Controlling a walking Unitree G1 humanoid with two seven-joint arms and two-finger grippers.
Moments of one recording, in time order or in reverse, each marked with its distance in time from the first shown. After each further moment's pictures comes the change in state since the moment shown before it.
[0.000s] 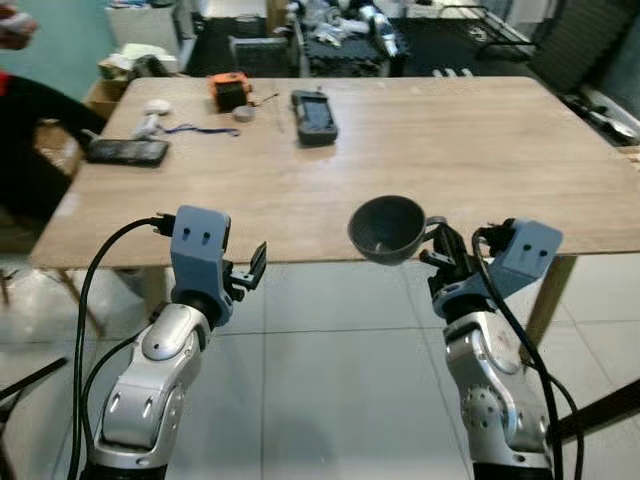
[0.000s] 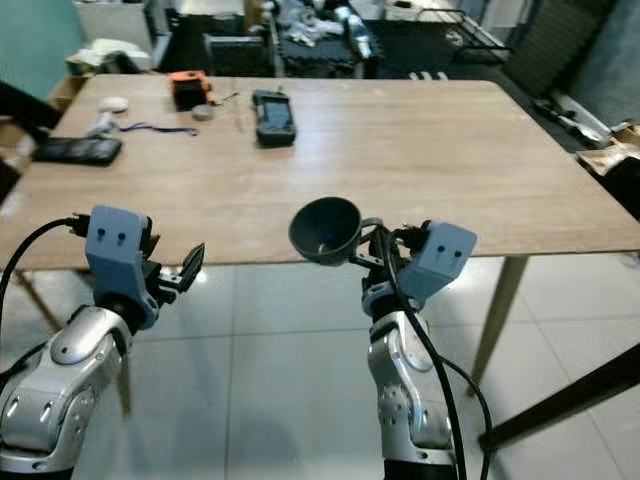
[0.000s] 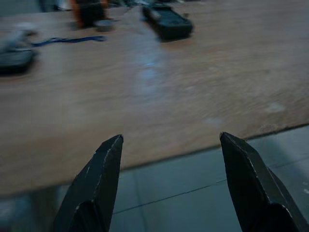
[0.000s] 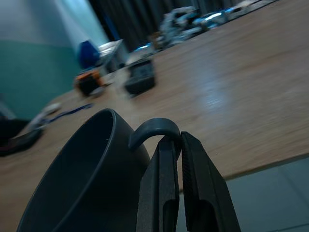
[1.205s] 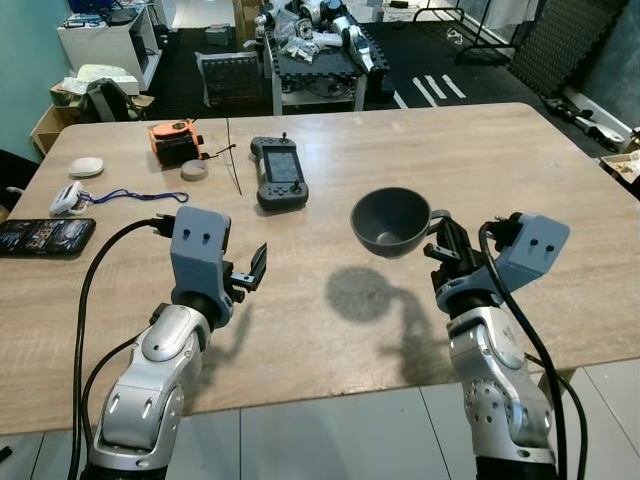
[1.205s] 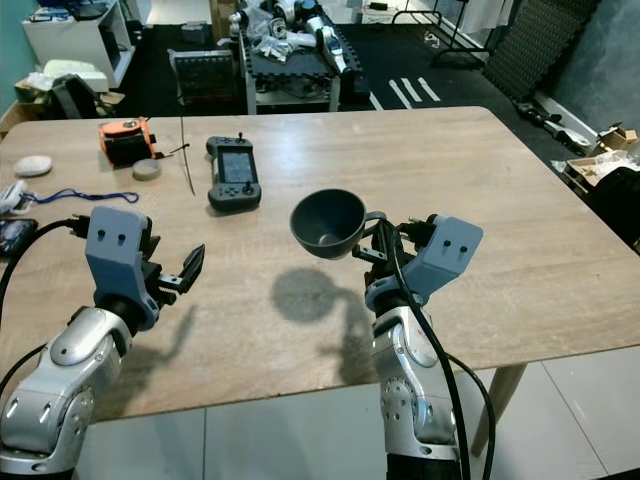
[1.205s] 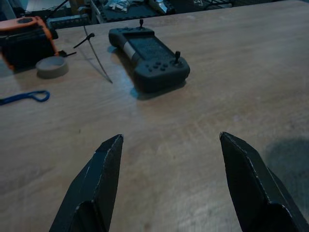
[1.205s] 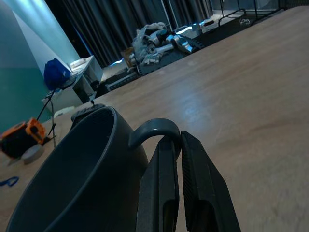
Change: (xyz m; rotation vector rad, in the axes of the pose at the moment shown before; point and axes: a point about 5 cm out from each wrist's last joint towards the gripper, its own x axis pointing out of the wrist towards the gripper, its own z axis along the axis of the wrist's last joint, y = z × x) left arm -0.001 -0.001 -0.001 -0.002 0.008 -0.001; right arm 0.002 -0.001 0.004 0.010 -0.010 0.006
